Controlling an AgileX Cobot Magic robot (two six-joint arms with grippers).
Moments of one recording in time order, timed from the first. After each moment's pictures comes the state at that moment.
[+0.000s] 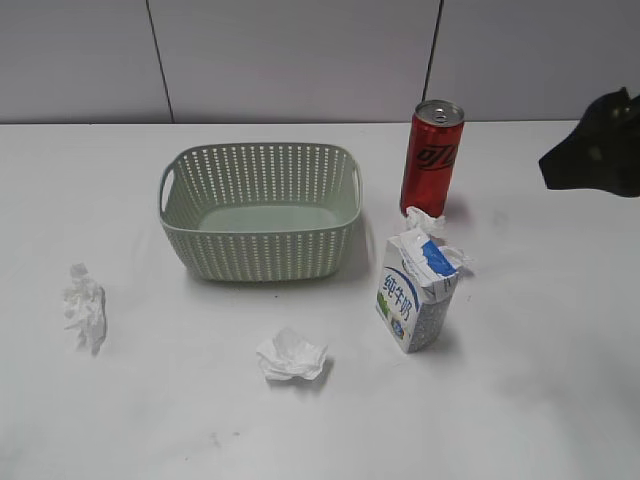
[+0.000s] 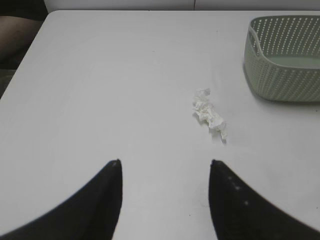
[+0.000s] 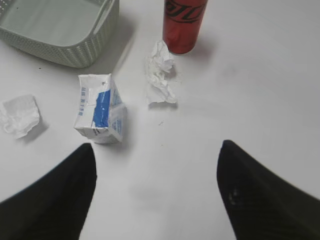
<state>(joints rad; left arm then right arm) -0.09 0.00 -0.48 -0.05 1.09 0.08 0.40 1.13 -0.93 0.06 0.73 -0.08</state>
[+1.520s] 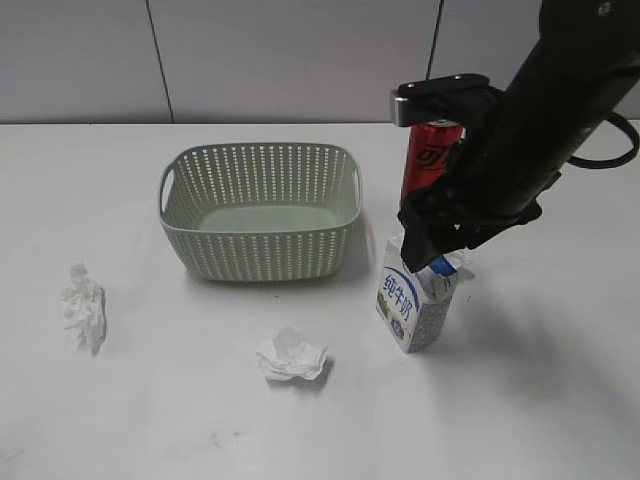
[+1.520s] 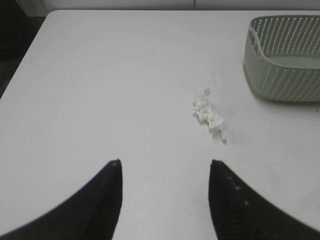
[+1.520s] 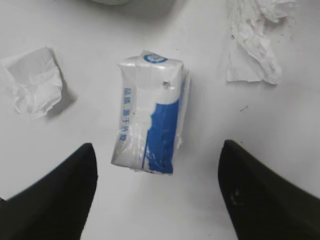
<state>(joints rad) -0.09 0.00 -0.48 -0.05 1.09 0.08 0.52 1.70 -1.16 0.15 0.82 -0.08</state>
